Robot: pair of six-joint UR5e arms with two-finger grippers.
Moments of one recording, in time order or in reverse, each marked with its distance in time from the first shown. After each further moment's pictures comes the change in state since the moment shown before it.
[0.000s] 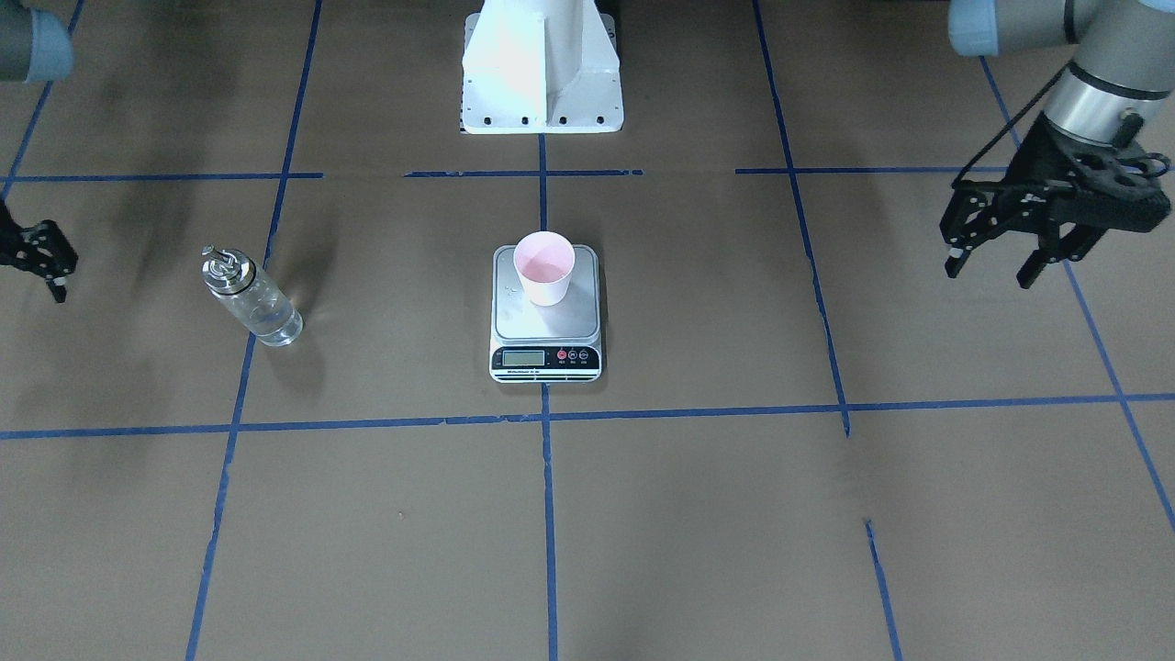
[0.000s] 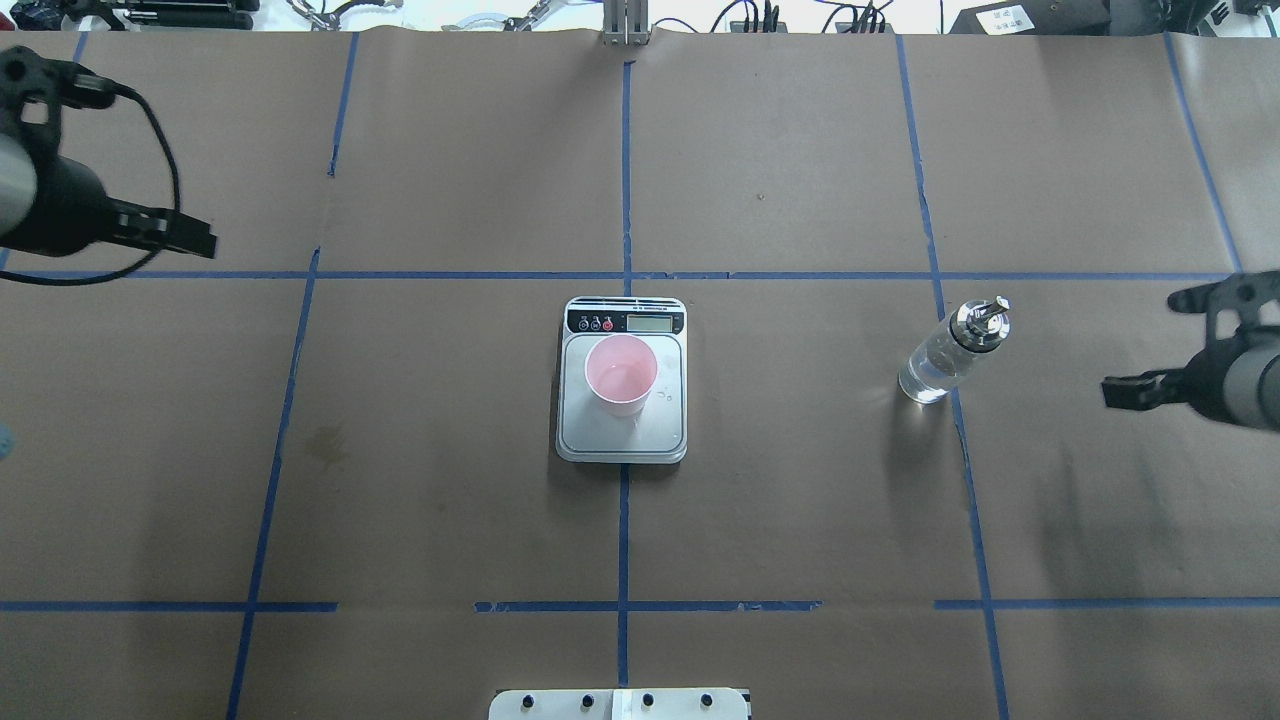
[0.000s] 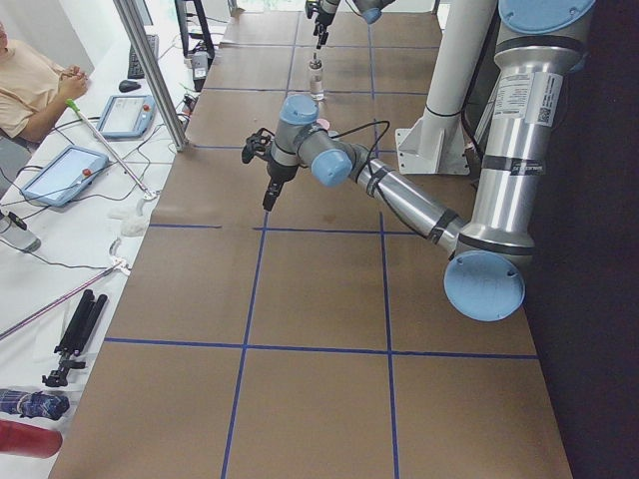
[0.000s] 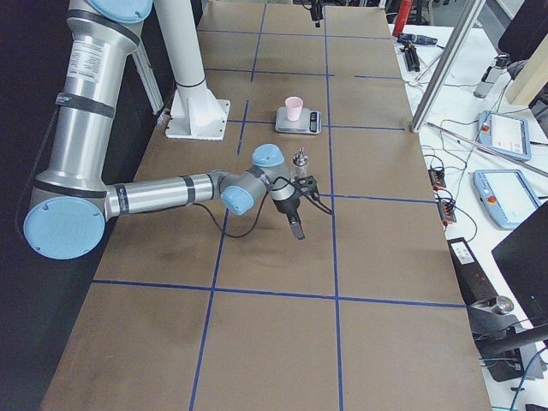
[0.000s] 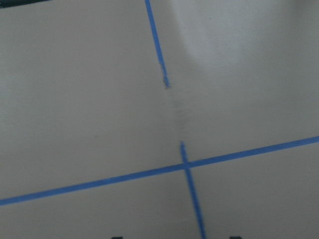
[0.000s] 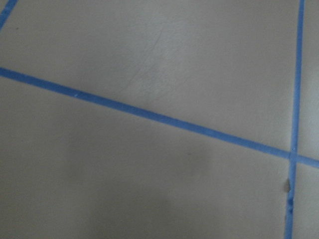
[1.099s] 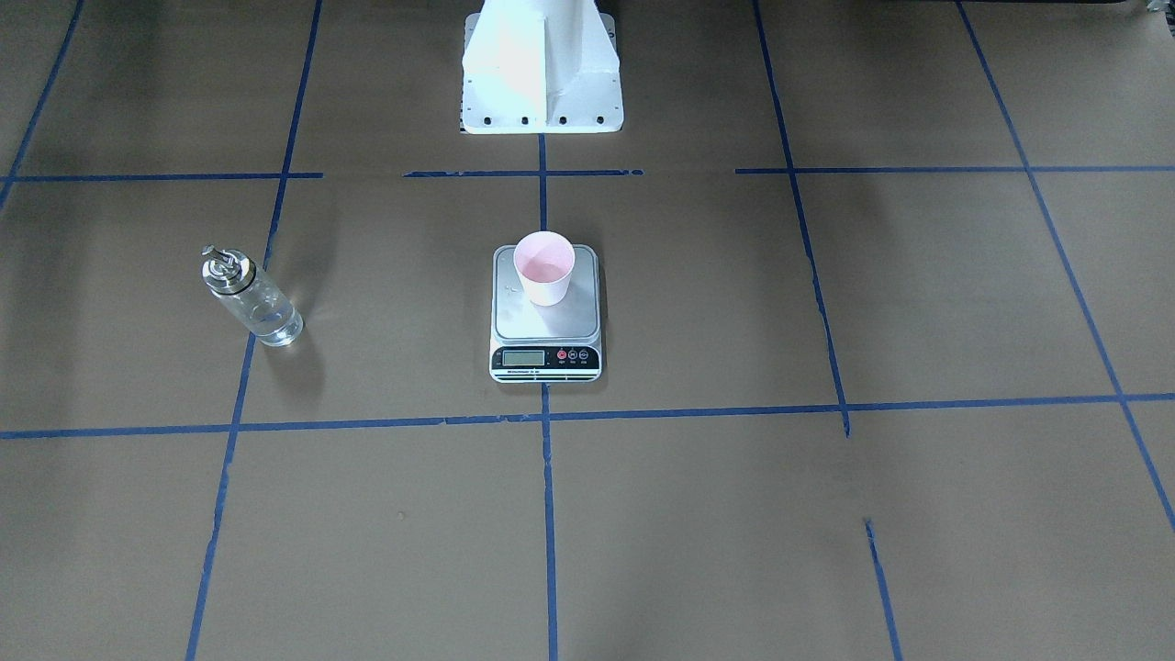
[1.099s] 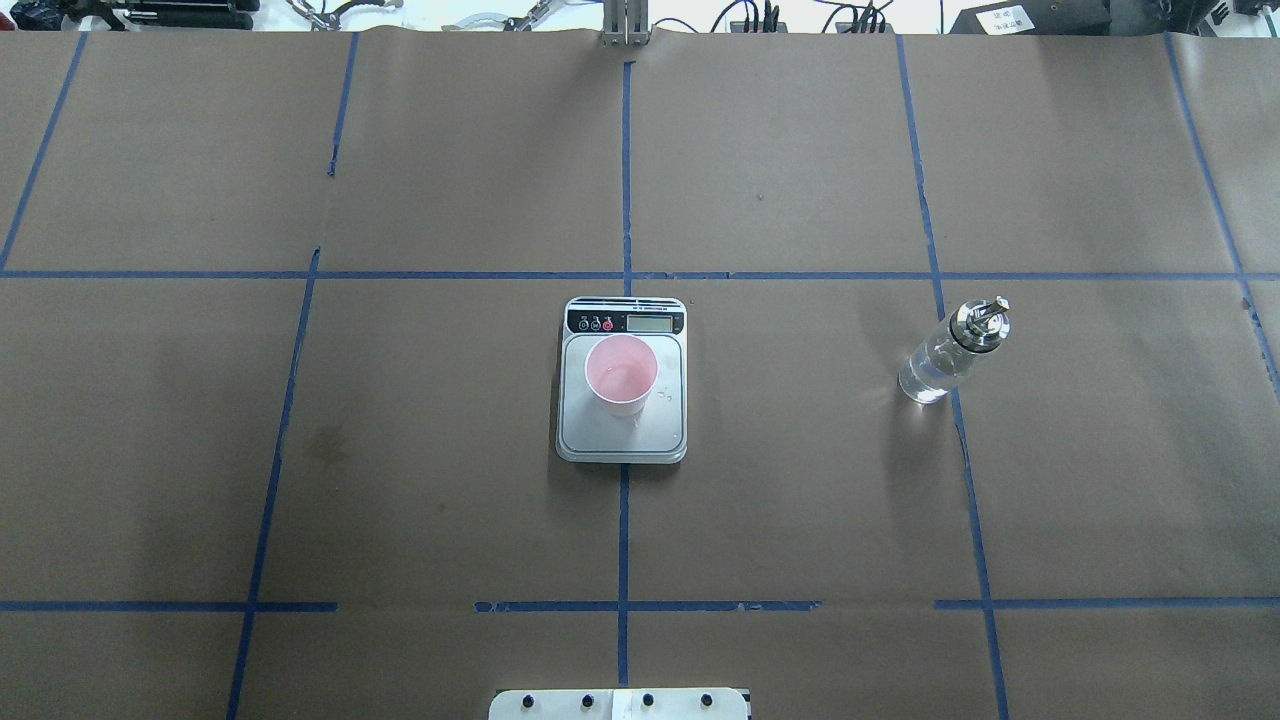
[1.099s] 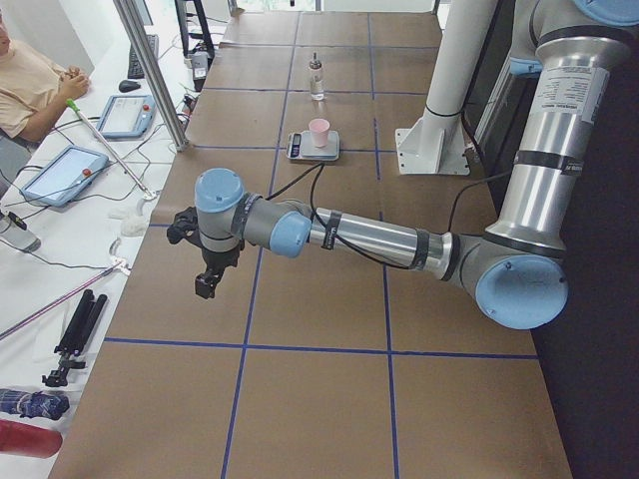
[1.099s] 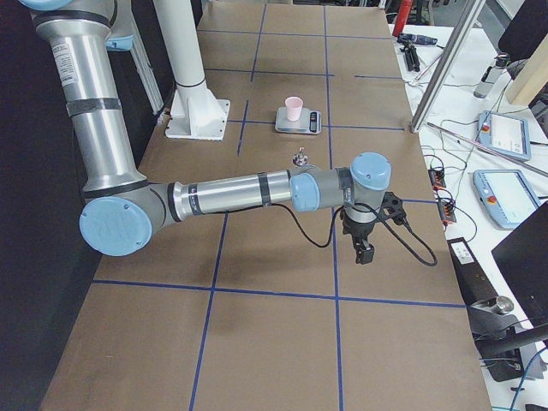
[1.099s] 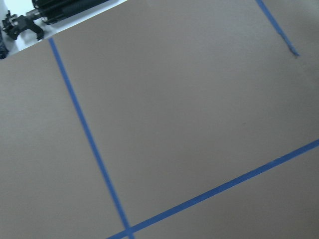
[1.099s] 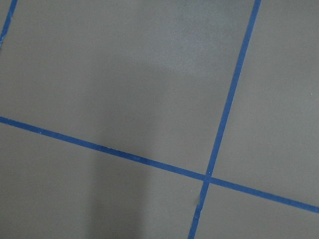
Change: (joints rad) left arm -0.412 -0.083 0.395 0.154 -0.238 0.619; right arm 0.494 0.379 -0.253 -0.667 0.474 -0.678
